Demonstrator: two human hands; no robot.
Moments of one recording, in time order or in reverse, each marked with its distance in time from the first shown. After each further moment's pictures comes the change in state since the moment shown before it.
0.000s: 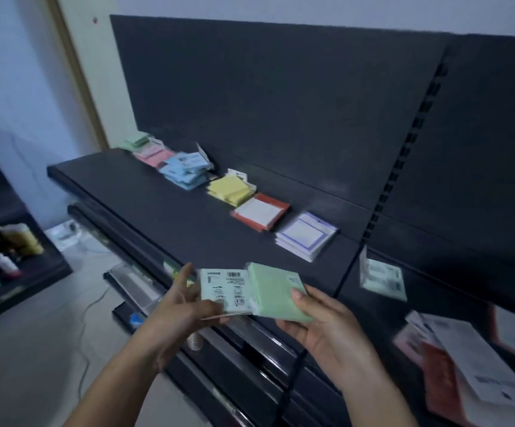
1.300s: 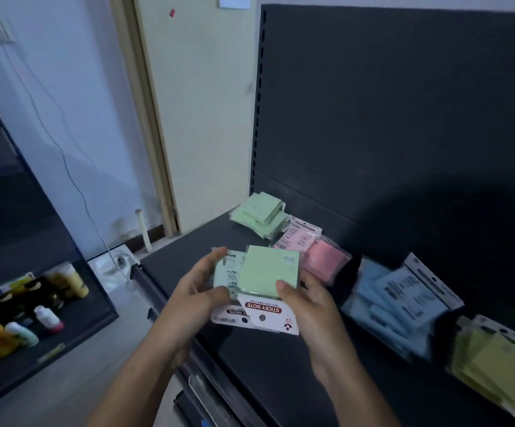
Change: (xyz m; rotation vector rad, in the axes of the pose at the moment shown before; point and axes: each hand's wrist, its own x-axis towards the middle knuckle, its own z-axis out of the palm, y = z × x) left_hand 0.339 0.169 -0.403 0.046 0.176 0.084; right_hand 0.461 0.083 0.387 -0.454 -0.005 -0.172
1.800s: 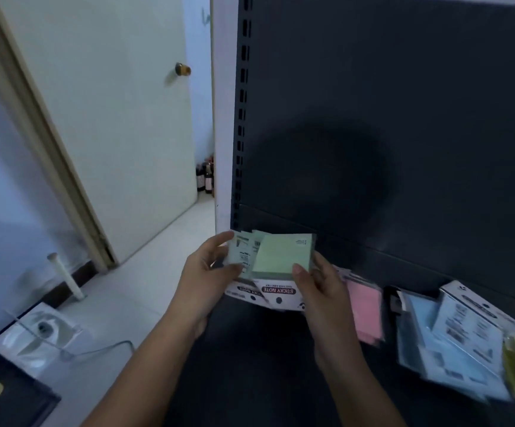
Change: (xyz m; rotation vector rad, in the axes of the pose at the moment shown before) left_hand 0.198 0.043 -0.038 0.028 -0.248 0.059; right_hand 0.128 -0.018 0.068 0.017 0.502 -0.196
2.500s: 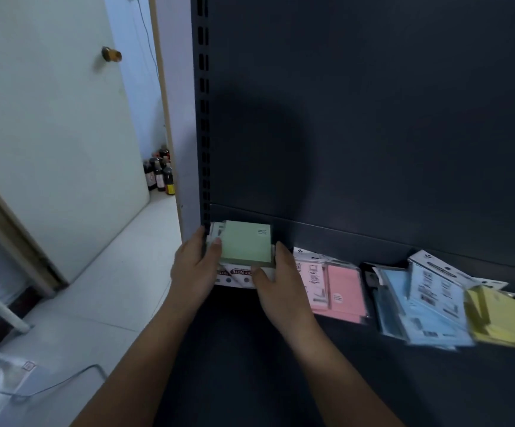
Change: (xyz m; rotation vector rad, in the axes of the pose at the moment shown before) left_hand 0.056 -0.020 0.000 0.385 -0.079 0.114; right_hand 0.029 0.021 0.036 -0.614 0.054 -0.037
